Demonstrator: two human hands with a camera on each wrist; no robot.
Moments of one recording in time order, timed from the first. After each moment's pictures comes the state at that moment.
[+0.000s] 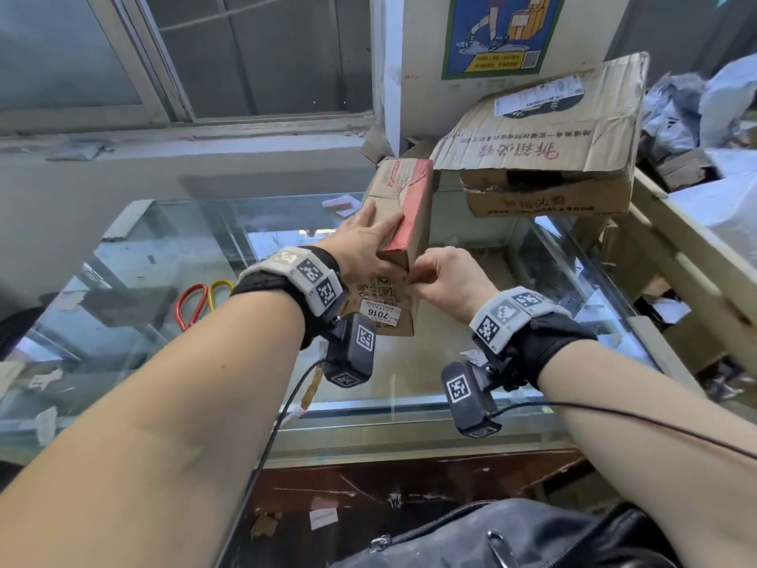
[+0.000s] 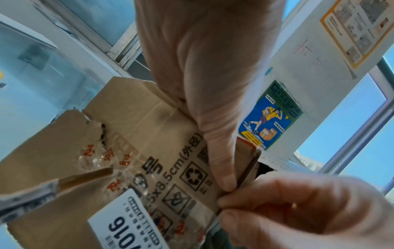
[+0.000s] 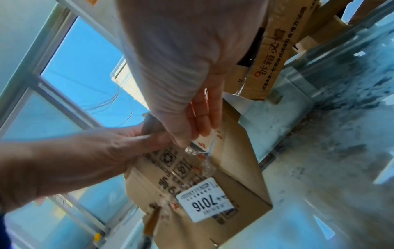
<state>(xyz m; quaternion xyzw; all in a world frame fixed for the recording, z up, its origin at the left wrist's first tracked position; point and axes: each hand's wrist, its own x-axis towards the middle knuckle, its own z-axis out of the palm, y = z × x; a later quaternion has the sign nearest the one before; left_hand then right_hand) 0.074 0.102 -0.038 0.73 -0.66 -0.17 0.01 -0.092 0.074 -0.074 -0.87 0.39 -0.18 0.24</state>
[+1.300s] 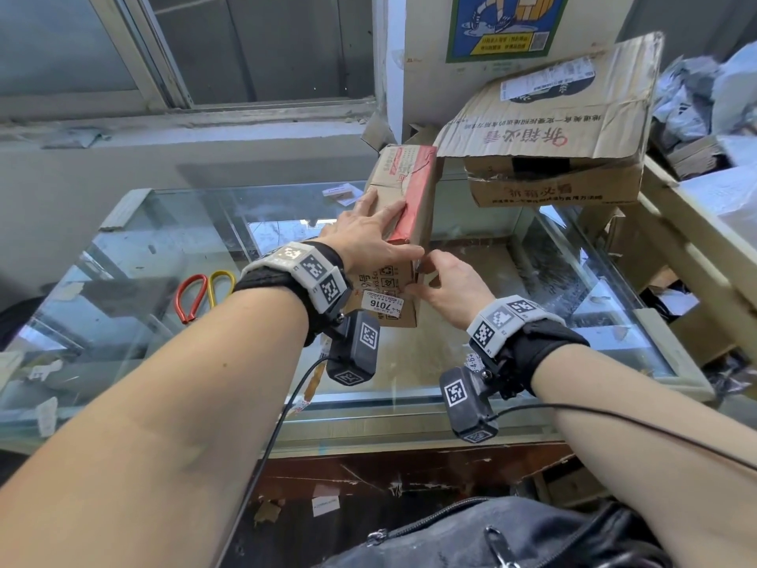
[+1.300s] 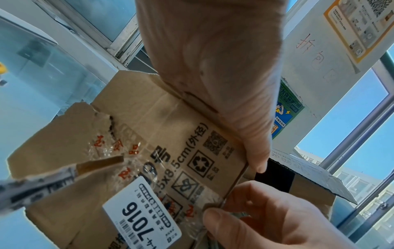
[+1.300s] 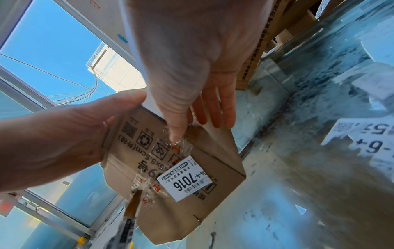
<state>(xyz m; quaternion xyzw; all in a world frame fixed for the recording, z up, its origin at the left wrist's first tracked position) 0.073 0.099 -0.047 0.76 -0.63 -0.16 0.04 -0.093 0.075 -0.103 -0.83 0.47 -0.15 0.27</state>
